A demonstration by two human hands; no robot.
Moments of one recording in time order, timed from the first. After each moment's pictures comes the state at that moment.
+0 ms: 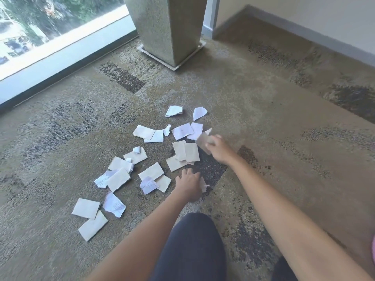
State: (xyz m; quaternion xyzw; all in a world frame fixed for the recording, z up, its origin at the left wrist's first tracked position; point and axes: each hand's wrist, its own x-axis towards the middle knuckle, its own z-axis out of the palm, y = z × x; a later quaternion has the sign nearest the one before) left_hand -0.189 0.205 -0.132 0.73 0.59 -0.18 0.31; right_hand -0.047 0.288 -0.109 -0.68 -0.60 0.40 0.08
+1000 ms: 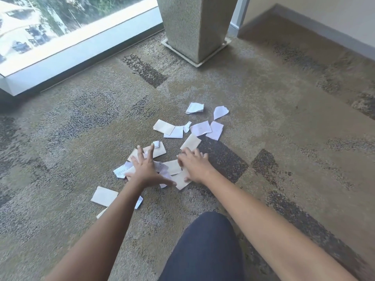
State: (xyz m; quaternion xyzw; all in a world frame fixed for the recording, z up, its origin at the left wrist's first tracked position) left_hand -0.363 0.222 -0.124 0.54 0.75 -0.06 0.38; right_hand -0.176 0.250 -0.116 -0.49 -0.83 0.23 -0.14
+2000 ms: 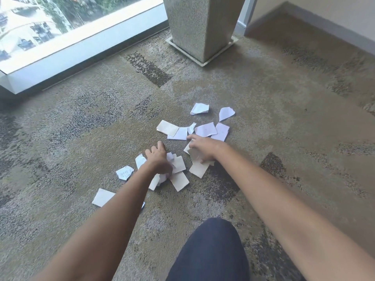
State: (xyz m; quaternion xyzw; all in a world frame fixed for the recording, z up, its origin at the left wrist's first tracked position) left_hand -0.341 0.276 -0.128 0.57 0.75 -0.15 0.30; right_hand -0.158 0.336 -0.113 -0.41 -0.85 0.27 -0.20
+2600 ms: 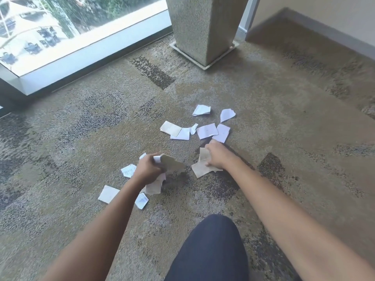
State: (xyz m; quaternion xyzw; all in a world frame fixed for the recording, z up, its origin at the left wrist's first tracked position) left_hand -0.382 0.228 -0.115 0.48 0.76 0.12 0.42; right_hand -0.133 0.299 -0.120 -0.57 -0.77 0.28 -0.11
